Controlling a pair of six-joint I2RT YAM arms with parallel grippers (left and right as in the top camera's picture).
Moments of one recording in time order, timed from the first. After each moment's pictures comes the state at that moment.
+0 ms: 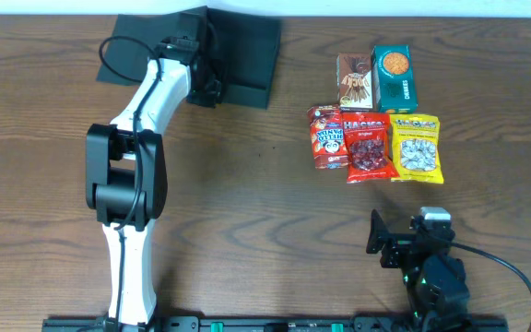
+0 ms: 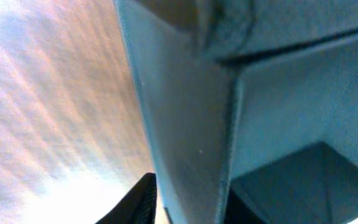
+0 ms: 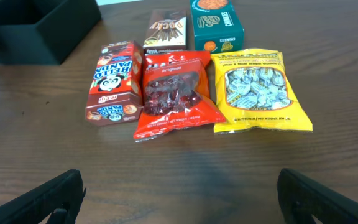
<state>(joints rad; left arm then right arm) -0.18 2.29 1.89 -0.79 0.26 -1.47 0.27 0.01 0.16 -0.57 0.19 0.23</state>
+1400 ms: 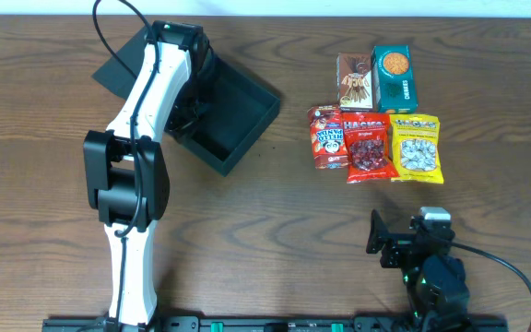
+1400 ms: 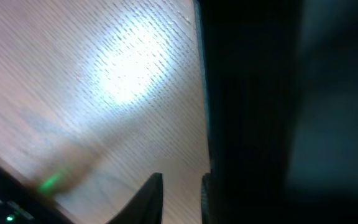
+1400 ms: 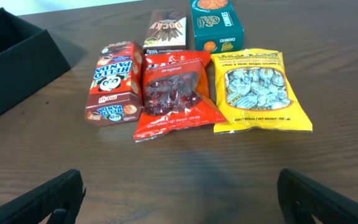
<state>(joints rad) -0.20 2.29 2.07 -1.58 -0.08 -0.97 0.27 0.01 0.16 -0.57 0.19 0.23</state>
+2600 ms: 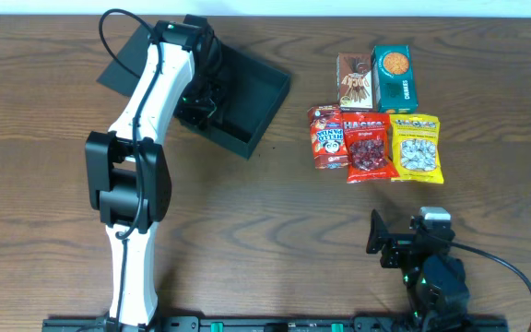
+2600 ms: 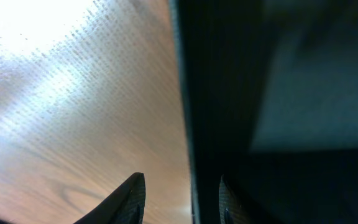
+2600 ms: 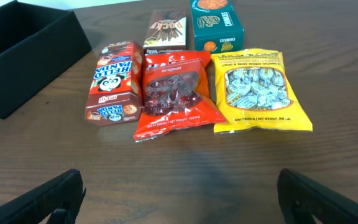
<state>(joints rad) -0.22 2.28 2.07 -1.42 0.21 -1.17 0.27 0.01 0.16 -0.57 0.19 0.23</state>
